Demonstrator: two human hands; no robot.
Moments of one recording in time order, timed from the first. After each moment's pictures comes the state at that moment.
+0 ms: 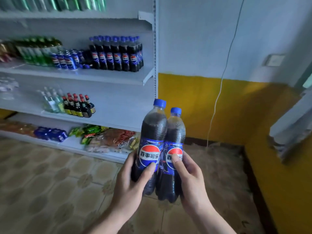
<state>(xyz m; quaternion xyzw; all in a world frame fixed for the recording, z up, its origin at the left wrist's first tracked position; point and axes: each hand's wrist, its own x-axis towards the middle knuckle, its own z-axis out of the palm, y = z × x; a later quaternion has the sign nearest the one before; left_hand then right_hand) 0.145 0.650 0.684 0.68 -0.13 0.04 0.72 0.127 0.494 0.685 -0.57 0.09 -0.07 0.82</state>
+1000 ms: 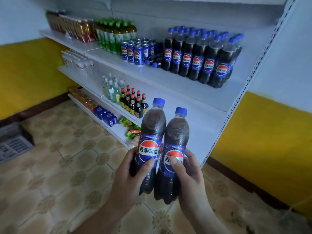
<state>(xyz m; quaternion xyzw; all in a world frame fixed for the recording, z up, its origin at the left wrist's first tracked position) 0.466 0.787 0.677 0.69 0.09 0.16 0.70 0.506 0.633 0.675 -0.57 0.00 0.11 0.81</state>
